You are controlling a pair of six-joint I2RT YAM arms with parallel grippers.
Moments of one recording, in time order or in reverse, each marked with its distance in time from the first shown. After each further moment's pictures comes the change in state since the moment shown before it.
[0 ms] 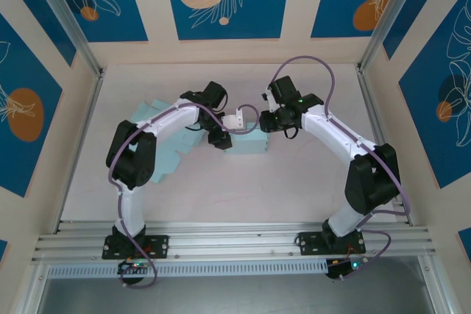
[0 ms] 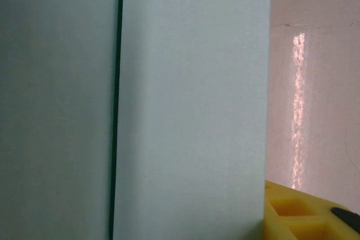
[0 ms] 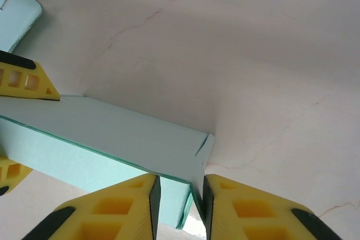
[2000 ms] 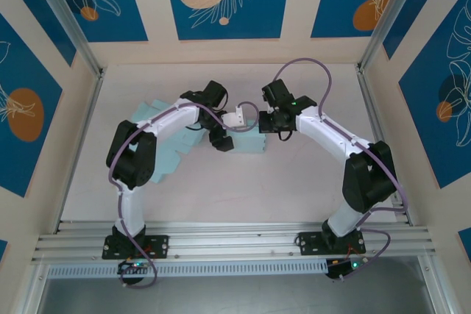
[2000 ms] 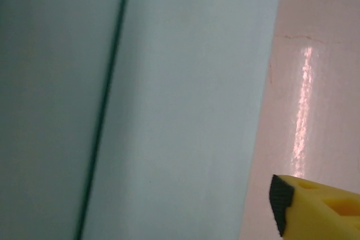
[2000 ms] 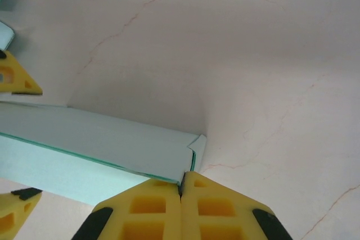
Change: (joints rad) left arm -0.002 -0.034 -0.030 0.063 -0.027 -0.107; right arm 0.056 0.027 -0.008 0.019 0.104 0.178
